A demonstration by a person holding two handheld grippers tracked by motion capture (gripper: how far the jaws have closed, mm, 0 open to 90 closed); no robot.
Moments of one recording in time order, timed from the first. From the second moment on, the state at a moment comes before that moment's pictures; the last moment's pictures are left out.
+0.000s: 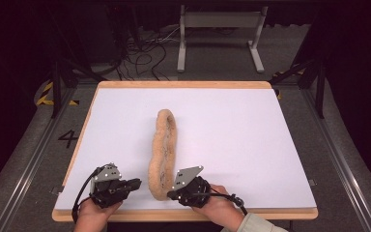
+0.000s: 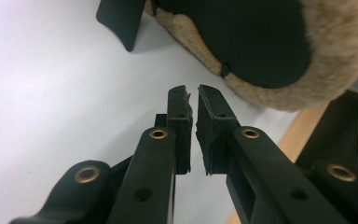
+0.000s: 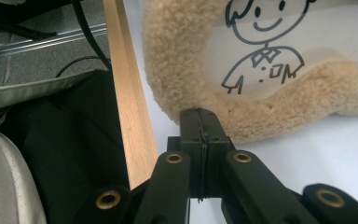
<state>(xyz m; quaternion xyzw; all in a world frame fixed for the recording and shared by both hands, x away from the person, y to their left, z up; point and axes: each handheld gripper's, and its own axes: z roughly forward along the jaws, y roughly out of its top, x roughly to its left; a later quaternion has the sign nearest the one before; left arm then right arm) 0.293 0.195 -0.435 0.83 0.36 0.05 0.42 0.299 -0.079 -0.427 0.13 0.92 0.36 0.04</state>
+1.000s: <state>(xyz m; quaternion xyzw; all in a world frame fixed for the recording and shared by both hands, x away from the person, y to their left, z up) 0.262 0.147 -0.417 0.85 0.23 -0.01 0.48 0.327 -0.120 -0.427 0.20 0.91 0.35 0.08</state>
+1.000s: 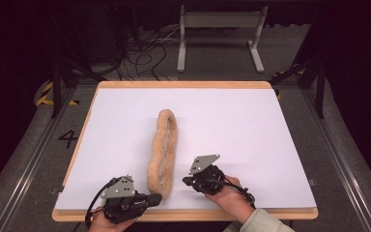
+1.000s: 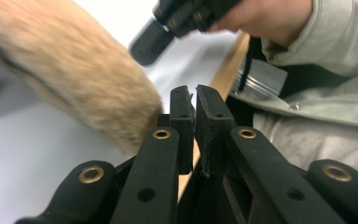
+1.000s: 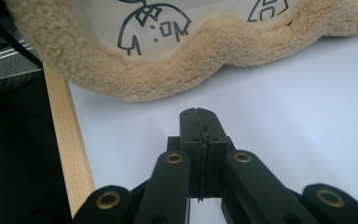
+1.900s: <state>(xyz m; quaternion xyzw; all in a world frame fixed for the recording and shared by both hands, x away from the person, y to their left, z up) 0.286 0.175 -0.422 0.83 0.33 0.05 0.45 0.330 -0.130 -0.425 0.22 0.91 0.35 0.08</state>
